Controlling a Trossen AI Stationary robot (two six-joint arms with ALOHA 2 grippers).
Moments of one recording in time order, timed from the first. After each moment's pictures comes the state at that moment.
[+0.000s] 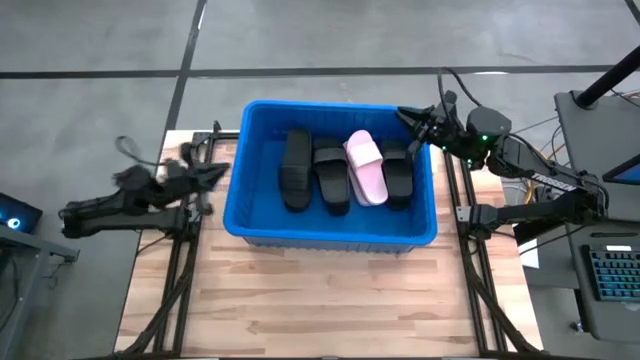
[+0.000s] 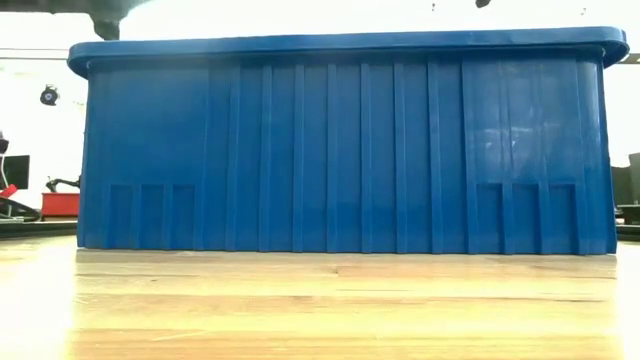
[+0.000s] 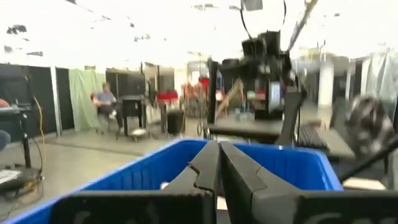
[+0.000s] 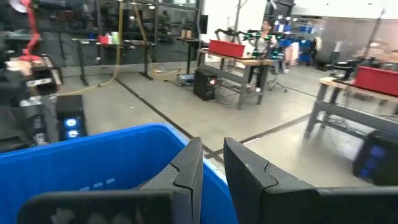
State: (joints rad) left arm 0.10 0.27 0.46 0.04 -0.25 0.06; right arm -0.30 0.95 1.13 -0.21 0.33 -0.09
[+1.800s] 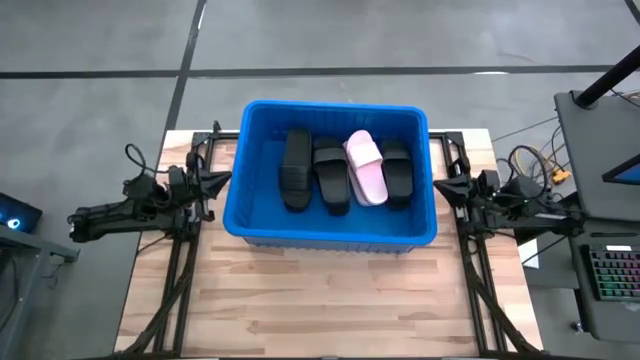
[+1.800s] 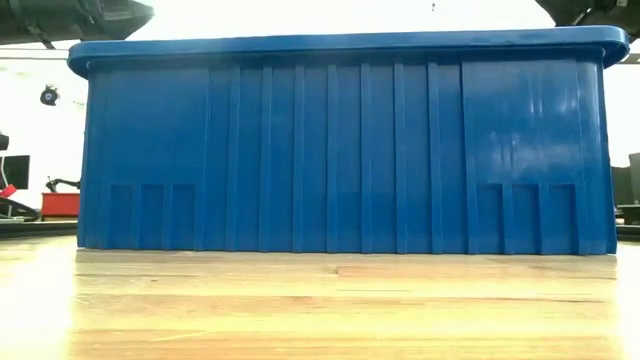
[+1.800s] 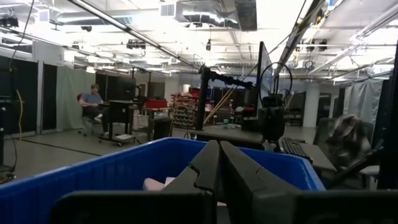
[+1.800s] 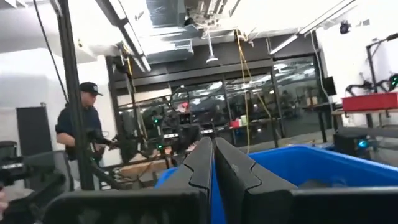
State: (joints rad) left arm 0.10 0.12 0.27 0.11 -0.22 -0.02; right arm -0.01 0.00 0.25 0.13 0.10 0.12
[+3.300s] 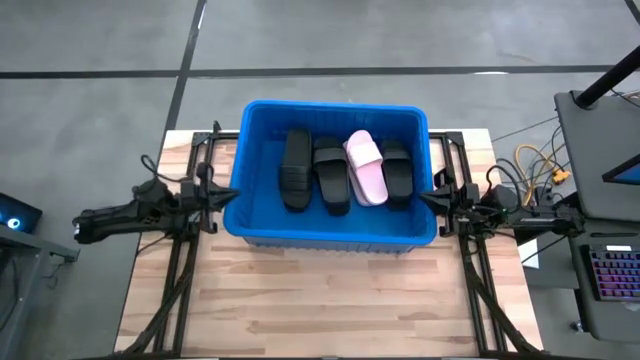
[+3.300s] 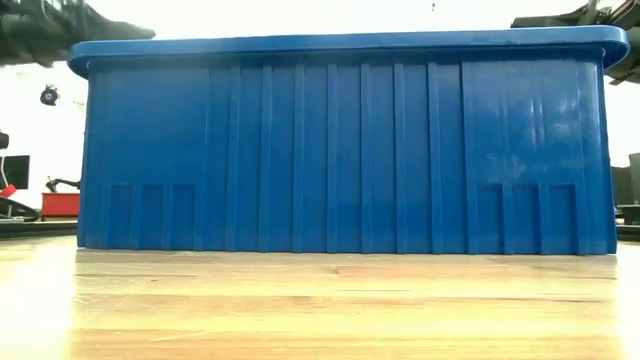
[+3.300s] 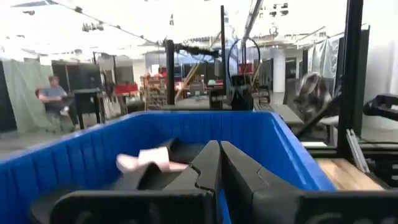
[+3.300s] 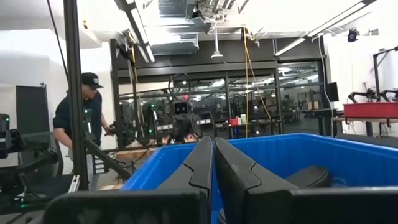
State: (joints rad) left arm 0.10 0.07 0.20 0.01 -0.06 0.06; right arm -0.01 0.01 0.01 0.37 0.07 0.04
